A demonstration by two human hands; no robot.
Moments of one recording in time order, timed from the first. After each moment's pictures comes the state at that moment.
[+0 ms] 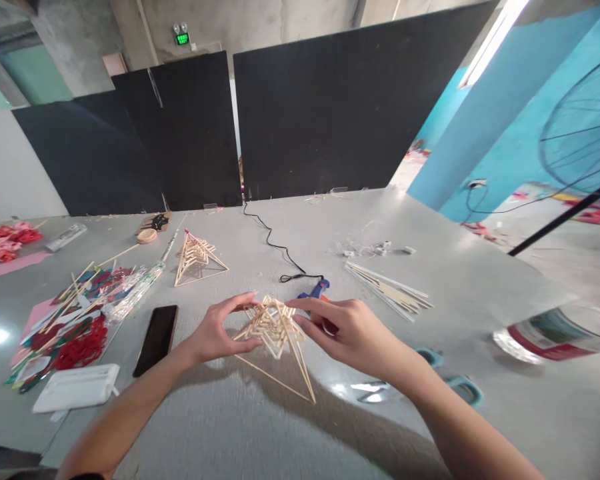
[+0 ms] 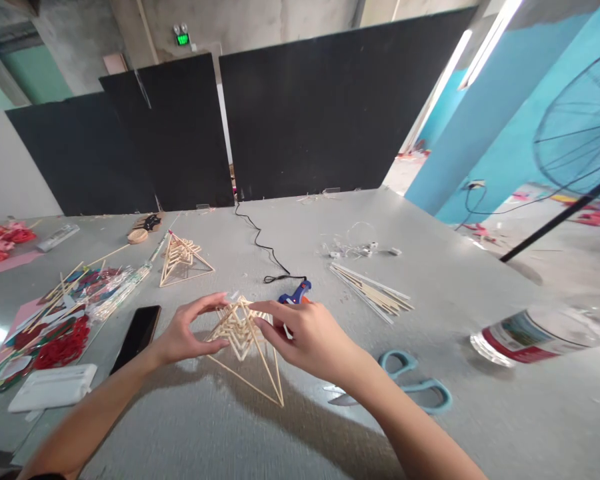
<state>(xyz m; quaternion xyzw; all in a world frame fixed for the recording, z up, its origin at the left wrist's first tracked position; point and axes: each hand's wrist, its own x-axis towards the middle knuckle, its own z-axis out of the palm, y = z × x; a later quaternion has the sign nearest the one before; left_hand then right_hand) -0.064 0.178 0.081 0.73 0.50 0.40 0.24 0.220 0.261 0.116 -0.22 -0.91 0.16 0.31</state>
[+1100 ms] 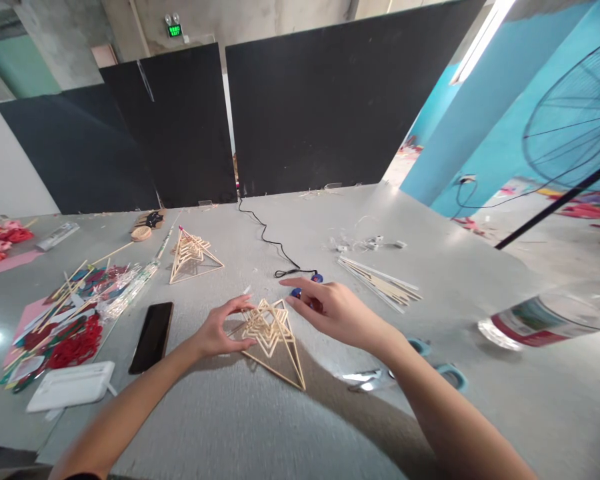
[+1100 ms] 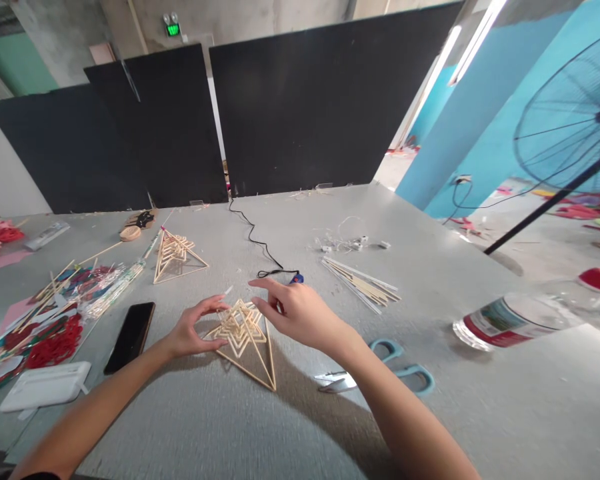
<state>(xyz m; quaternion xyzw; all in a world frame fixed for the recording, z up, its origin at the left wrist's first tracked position) -0.073 0.191 0.027 0.74 0.48 0.39 0.25 0.216 0.282 0.117 -0.29 -0.90 0.23 0.23</state>
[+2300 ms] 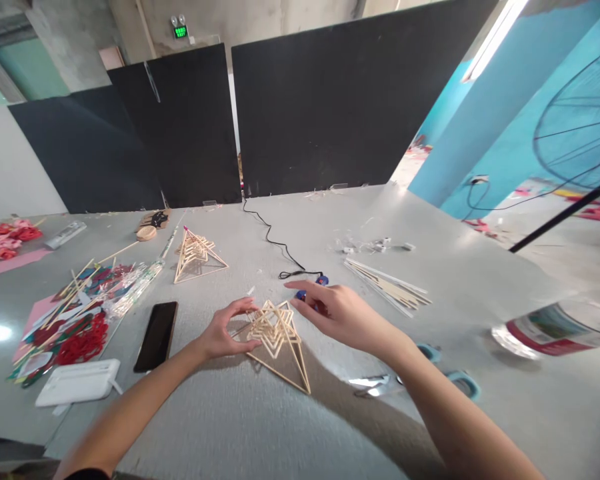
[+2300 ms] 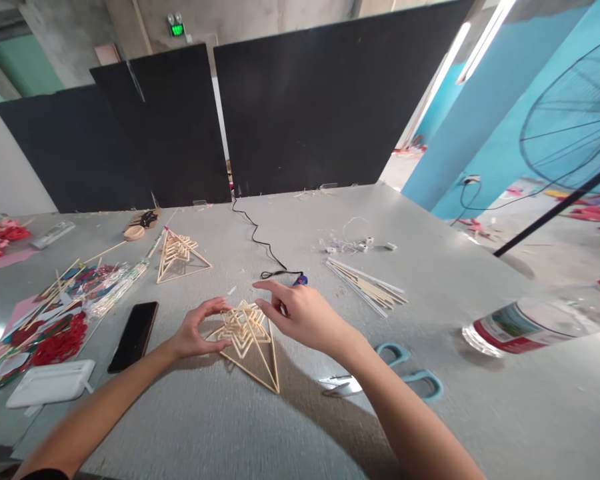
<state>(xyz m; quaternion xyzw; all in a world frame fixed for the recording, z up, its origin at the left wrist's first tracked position) -0.074 0.192 0.012 0.73 0.48 0.43 0.25 0.211 0.284 0.115 -0.30 -0.90 0.24 0.21</state>
